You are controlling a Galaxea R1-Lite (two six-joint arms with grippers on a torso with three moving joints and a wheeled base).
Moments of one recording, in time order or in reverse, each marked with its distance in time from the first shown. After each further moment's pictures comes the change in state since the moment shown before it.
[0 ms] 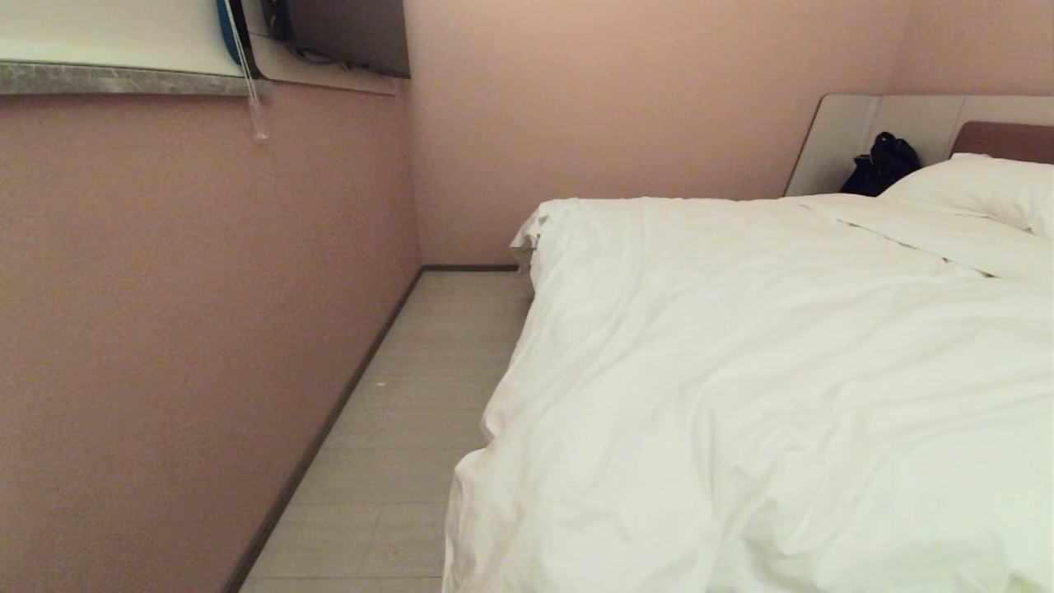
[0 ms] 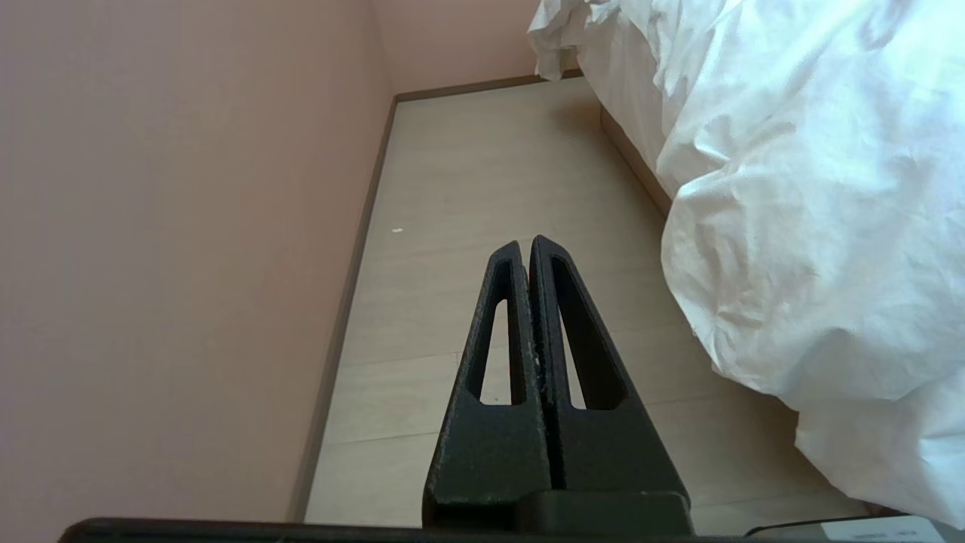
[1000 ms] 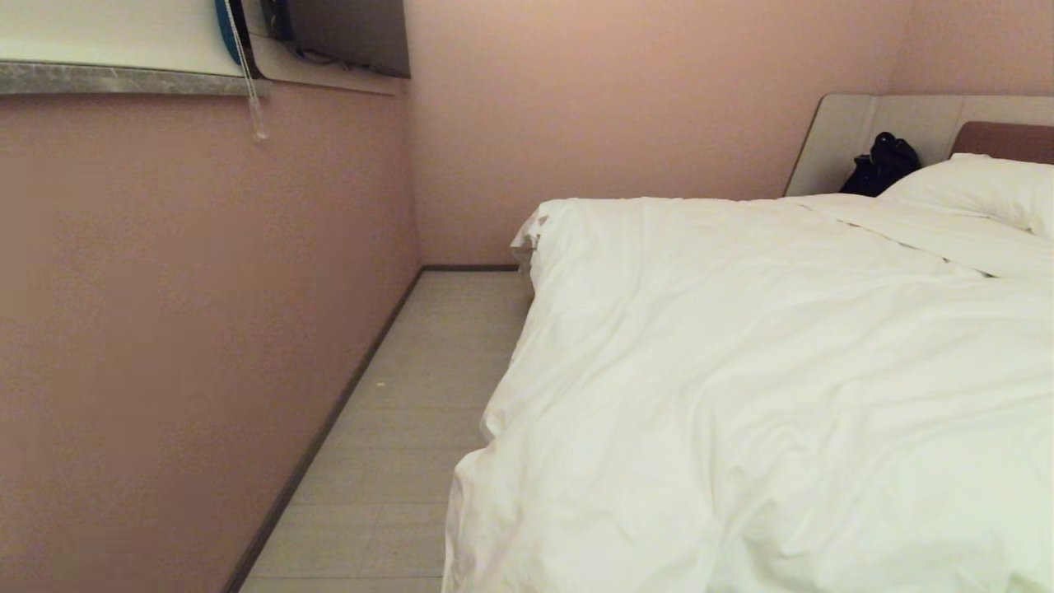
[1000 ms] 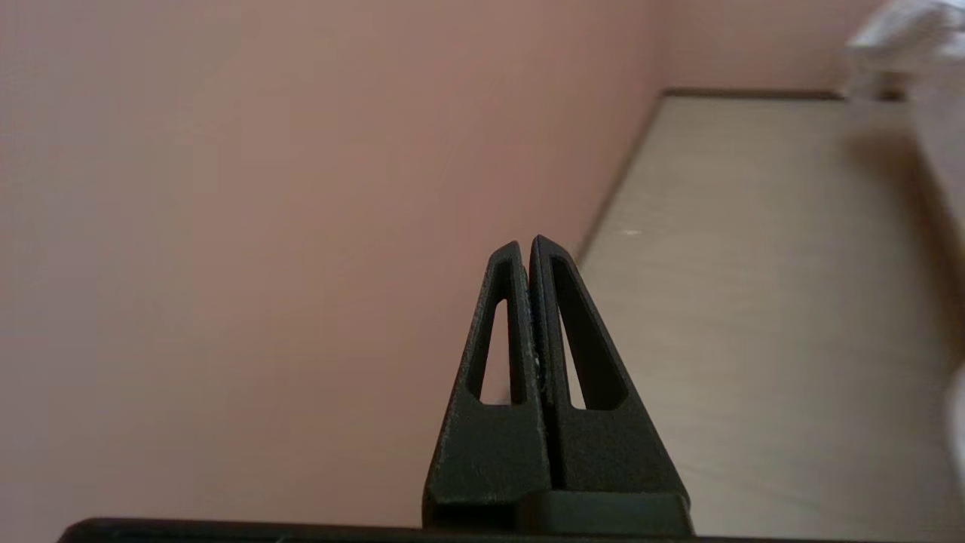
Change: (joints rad) left arm -0.013 0.219 -0.235 -0.010 0.522 0.048; right arm 0.000 -0.001 0.000 0.000 0.000 0.001
